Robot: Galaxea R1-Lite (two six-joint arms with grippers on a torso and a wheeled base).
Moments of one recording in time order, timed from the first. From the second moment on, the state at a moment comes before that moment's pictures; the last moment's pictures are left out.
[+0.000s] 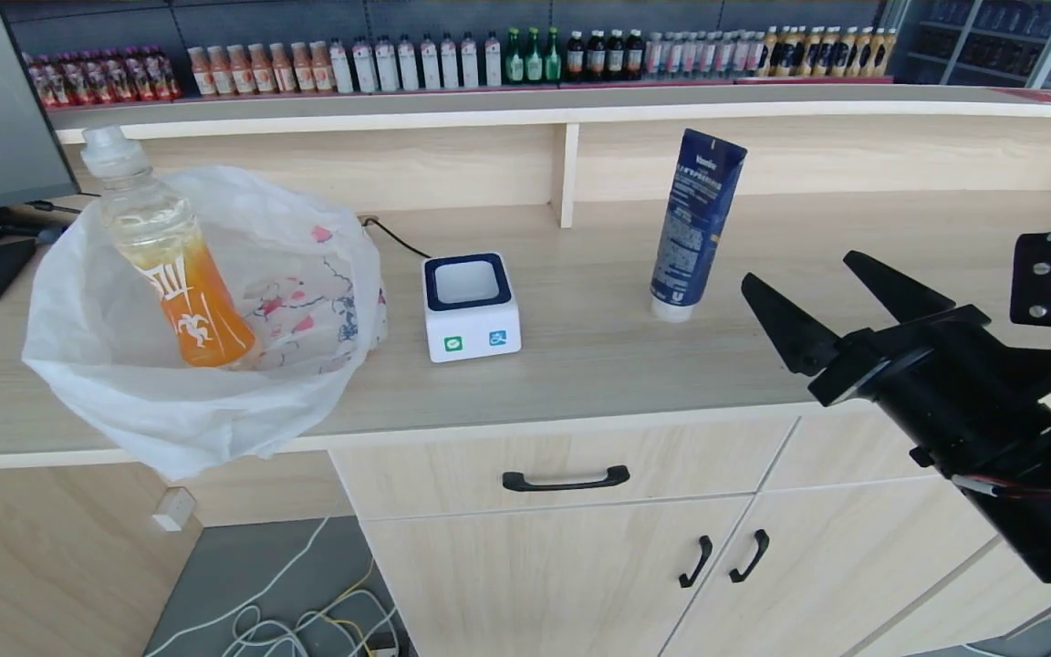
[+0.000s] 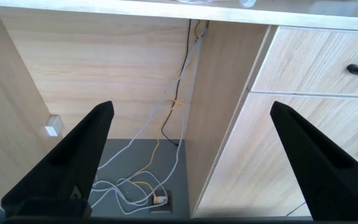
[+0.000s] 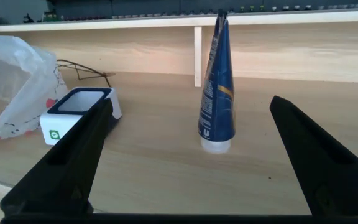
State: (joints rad) left arm 0.00 0.00 0.00 0.00 0.00 -0.01; right arm 0.50 1.59 -0.40 -1.57 -0.10 -0.07
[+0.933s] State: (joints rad) left arm 0.00 0.00 0.00 0.00 0.00 0.00; right arm 0.47 1.67 -0.76 -1.10 -0.04 0.01
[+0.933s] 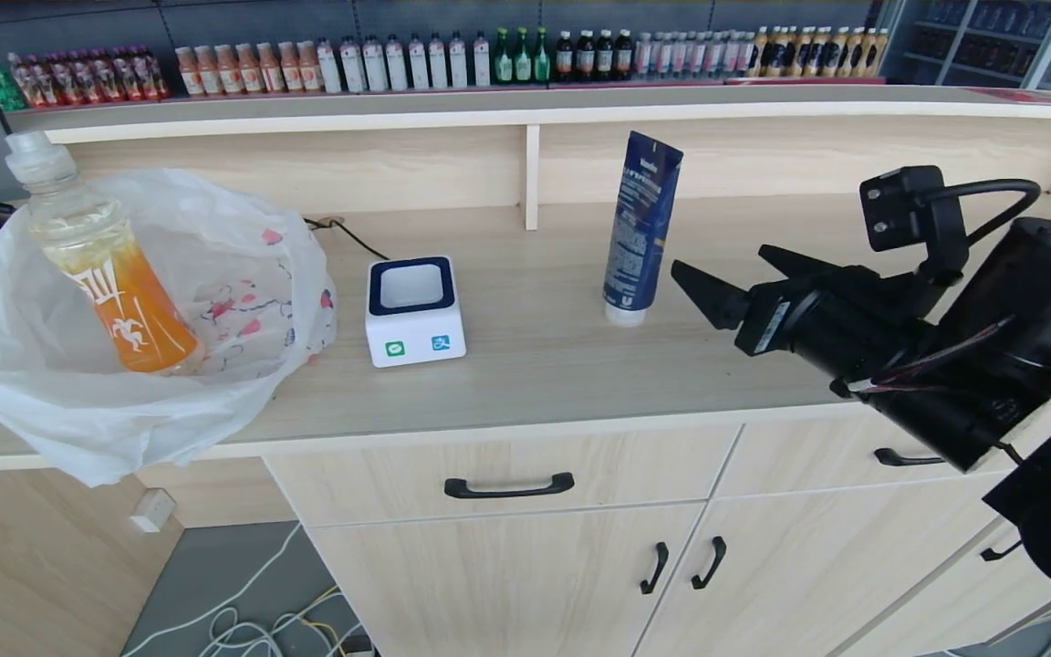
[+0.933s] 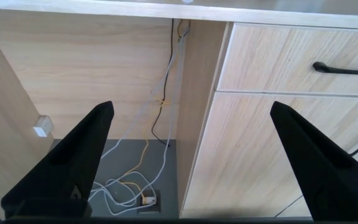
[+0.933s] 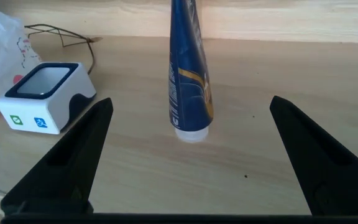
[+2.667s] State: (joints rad) left arm 0.00 0.00 0.00 0.00 0.00 0.00; right arm 0.45 2.01 -1.22 -0.98 -0.02 -0.02
